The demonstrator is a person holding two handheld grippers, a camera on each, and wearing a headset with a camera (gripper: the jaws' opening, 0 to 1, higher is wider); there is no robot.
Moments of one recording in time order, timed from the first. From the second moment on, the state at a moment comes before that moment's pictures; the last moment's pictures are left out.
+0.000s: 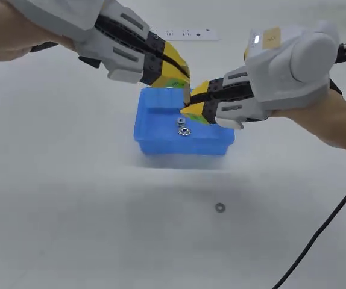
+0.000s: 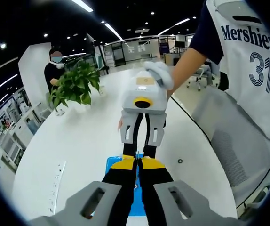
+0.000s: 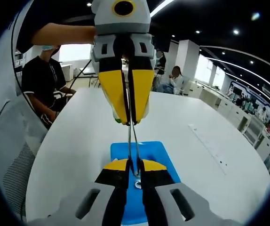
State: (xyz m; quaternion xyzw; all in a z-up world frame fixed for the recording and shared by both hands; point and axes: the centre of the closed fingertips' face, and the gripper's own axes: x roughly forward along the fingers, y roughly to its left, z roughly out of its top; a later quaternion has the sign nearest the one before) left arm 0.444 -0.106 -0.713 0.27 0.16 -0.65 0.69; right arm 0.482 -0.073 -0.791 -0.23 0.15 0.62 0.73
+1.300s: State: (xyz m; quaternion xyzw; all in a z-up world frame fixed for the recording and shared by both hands) left arm 0.493 -0.099 -0.783 0.25 0.21 -0.64 0.69; right arm 0.492 -0.080 -0.843 -0.21 0.21 0.62 0.73
